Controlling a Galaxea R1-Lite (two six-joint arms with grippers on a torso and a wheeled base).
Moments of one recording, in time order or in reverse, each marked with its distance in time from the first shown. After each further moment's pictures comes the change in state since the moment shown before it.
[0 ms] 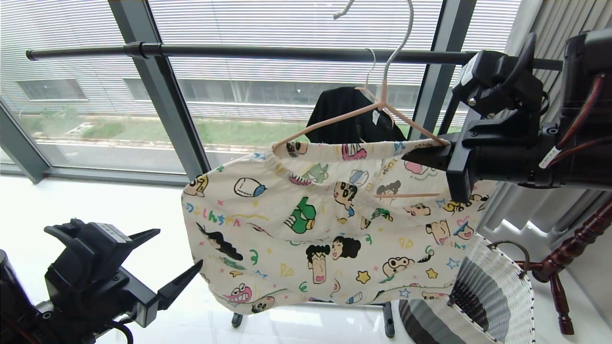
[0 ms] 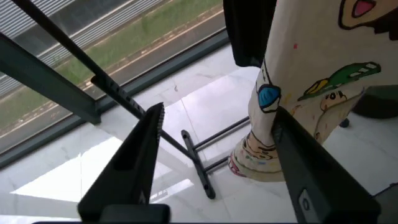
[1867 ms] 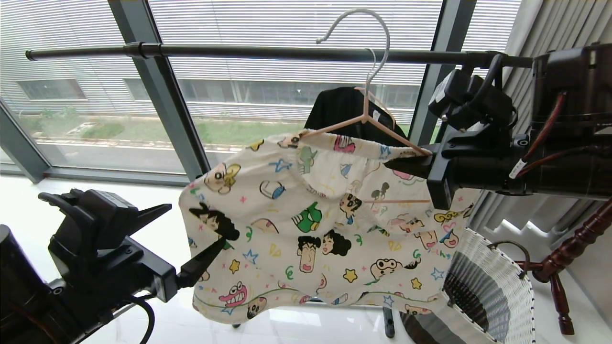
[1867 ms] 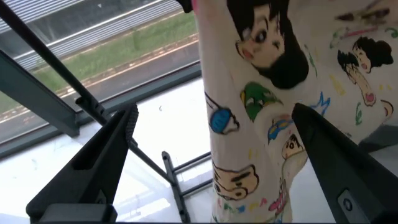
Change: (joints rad) left arm -0.151 0.006 -0.111 0.011 0.114 -0.145; right arm 0.021 0.047 0.018 -0.039 0.018 0.002
